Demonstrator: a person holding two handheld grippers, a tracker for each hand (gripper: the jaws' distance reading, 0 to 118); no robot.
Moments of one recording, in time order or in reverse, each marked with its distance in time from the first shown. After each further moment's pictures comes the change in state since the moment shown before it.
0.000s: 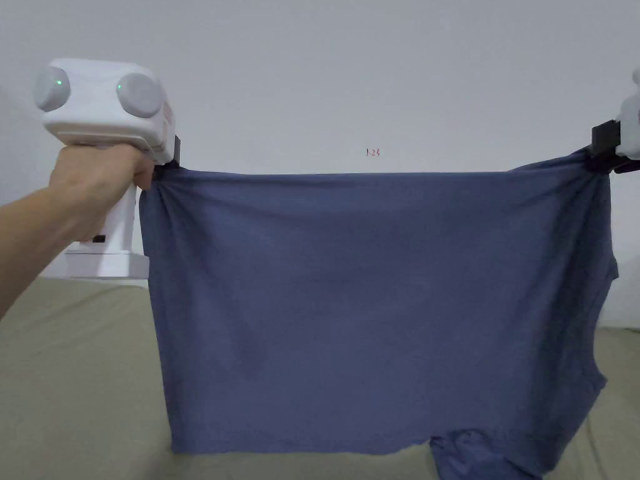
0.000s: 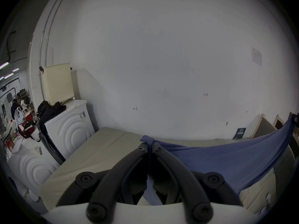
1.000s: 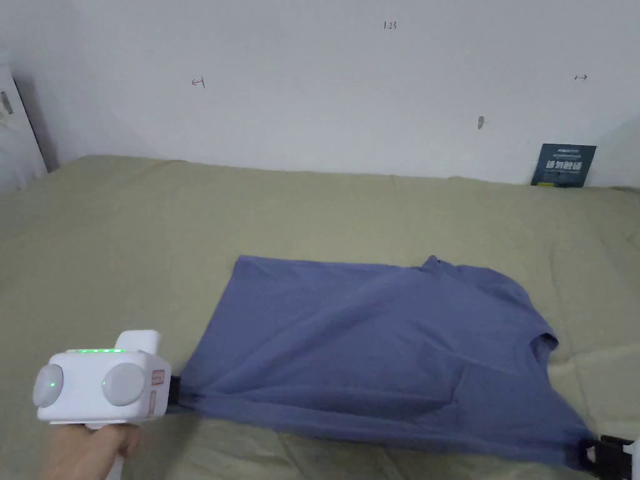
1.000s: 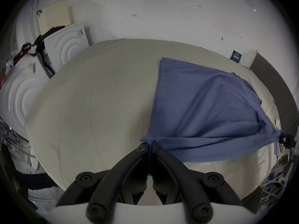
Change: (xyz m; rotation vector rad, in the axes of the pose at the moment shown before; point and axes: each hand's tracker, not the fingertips) left arm -0.107 -0.443 0.199 -0.512 -0.078 -0.041; right arm 0.006 -0.491 0.255 -0.503 0.136 -0.249
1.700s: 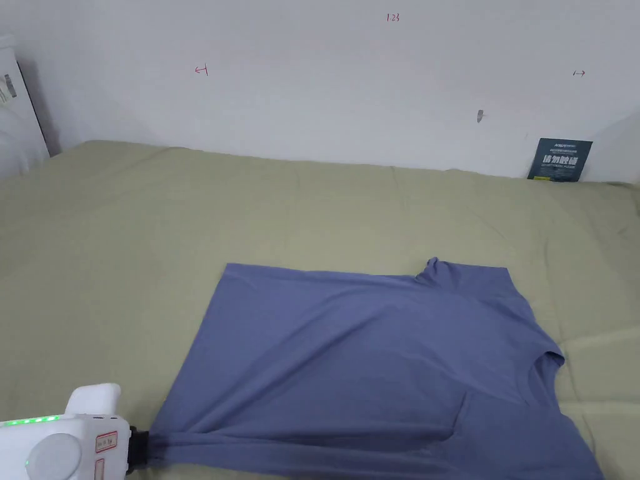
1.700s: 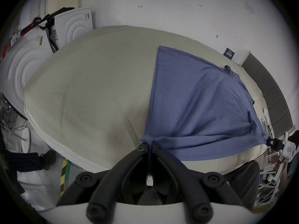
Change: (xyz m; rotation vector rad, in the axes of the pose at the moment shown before) left arm -0.036 -0.084 0.030 -0.038 -0.100 0.107; right arm 0.026 -0.059 0.032 -0.042 0.000 -0.025
